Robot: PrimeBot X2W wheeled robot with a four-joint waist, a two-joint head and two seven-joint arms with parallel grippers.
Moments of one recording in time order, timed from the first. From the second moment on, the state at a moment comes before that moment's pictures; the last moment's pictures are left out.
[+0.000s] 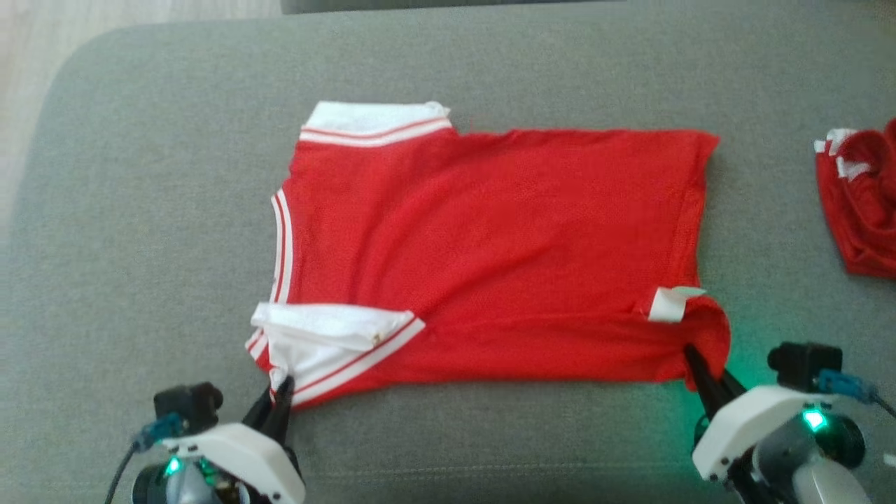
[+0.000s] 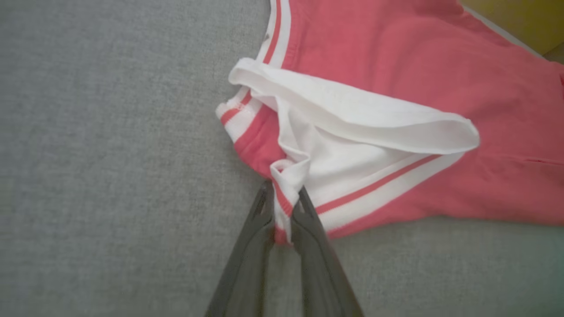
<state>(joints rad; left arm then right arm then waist) 0.03 0.12 -0.20 0.27 -0.44 -0.01 0.07 0.00 -0.14 0.06 0.25 0.38 0.13 0.24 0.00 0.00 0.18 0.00</state>
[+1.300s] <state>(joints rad) 0.02 0.19 -0.21 0.02 -0.25 0.14 -0.18 0.08 -0.08 0.00 -0.15 0.17 0.13 0.02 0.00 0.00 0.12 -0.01</state>
